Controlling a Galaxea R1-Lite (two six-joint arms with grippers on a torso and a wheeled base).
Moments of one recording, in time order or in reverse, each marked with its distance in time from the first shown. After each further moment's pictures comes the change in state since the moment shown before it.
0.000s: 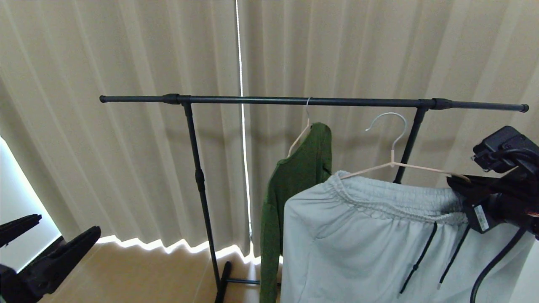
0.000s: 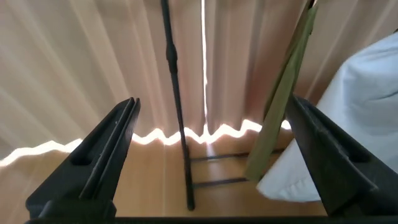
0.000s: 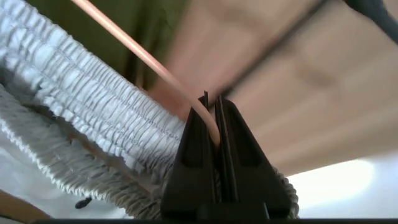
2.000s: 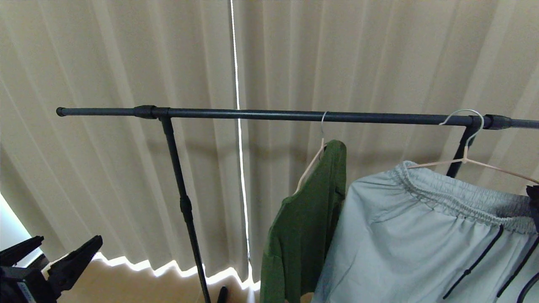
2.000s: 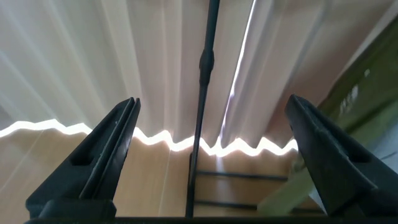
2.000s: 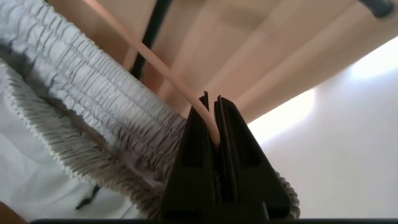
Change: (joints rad) left arm 0.146 0.078 0.144 -0.147 -0.004 -0.083; right arm -0.318 -0.112 0.000 0.121 -0.044 0.011
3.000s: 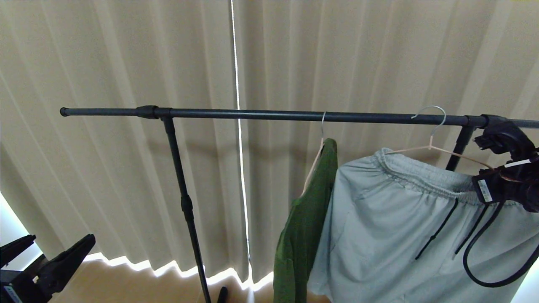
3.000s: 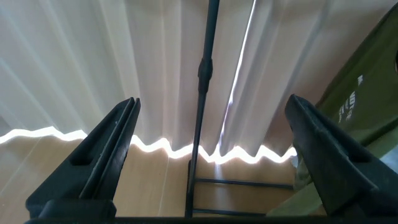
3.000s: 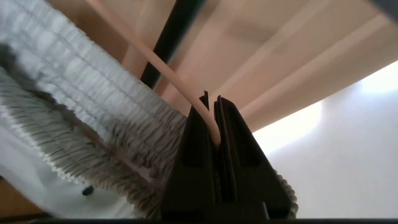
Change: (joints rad) left arm 0.000 -0.033 -0.001 0.000 0.000 0.001; right arm 0.005 0.378 -0.095 -0.259 -0.041 0.003
